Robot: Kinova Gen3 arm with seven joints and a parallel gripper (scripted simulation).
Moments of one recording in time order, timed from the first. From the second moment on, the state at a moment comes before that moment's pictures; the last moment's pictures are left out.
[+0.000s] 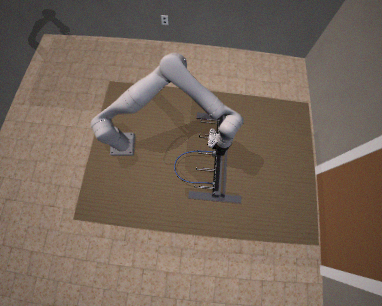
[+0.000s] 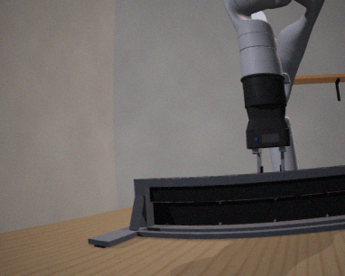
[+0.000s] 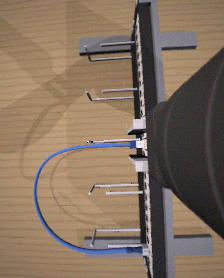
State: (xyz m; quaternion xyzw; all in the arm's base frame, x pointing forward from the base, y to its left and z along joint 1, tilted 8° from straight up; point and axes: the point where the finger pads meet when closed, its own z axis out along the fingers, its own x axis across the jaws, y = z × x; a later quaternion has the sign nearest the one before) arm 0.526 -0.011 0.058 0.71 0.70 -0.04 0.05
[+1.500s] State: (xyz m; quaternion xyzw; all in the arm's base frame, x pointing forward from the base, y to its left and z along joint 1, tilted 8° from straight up) arm 0.523 -0.007 0.102 0.72 0.70 -0.05 0.05
